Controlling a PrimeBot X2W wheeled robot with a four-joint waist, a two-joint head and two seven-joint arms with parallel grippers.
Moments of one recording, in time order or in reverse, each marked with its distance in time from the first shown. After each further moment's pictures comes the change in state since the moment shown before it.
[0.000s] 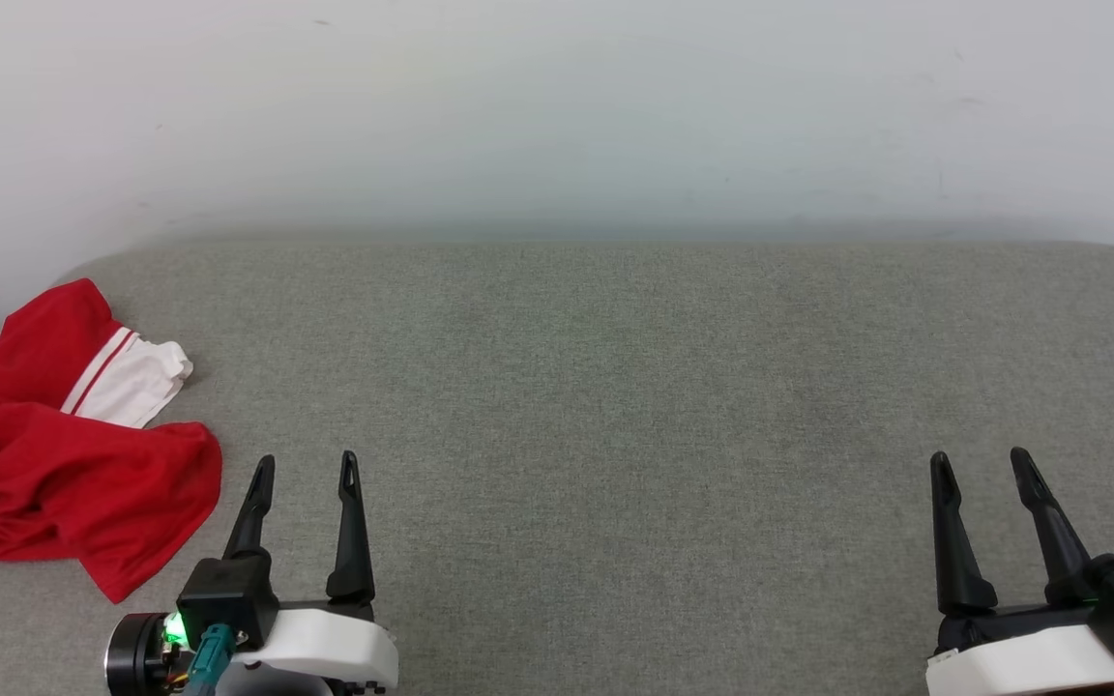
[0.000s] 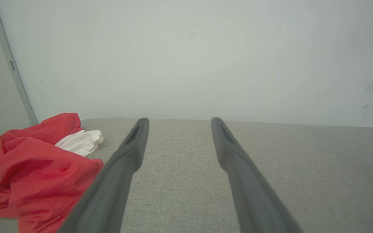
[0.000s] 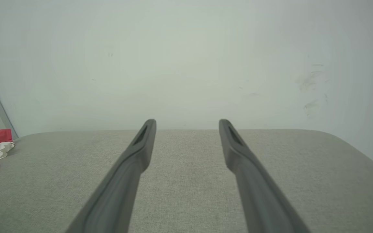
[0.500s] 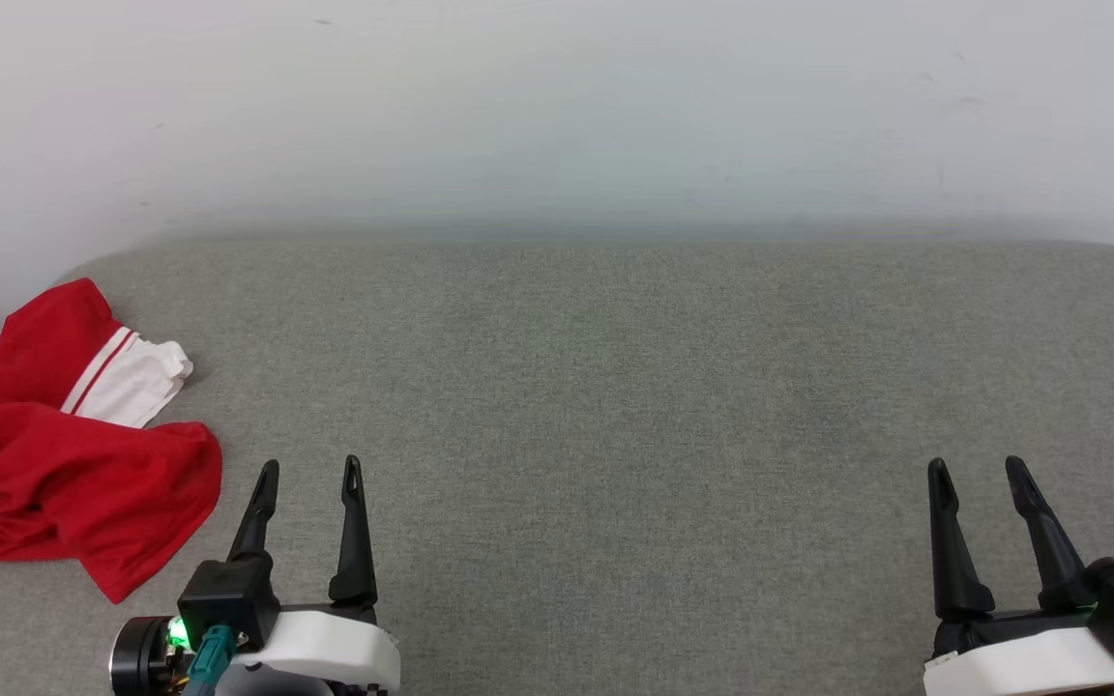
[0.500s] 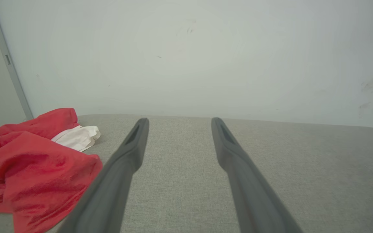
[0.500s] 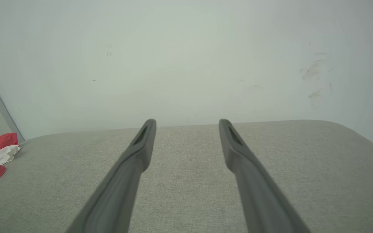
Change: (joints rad) left arm 0.001 -0.002 0.000 0.012 -0.016 -0.010 0.000; right arm 0.001 0.000 0.006 0.024 0.048 0.000 0.000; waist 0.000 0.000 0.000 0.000
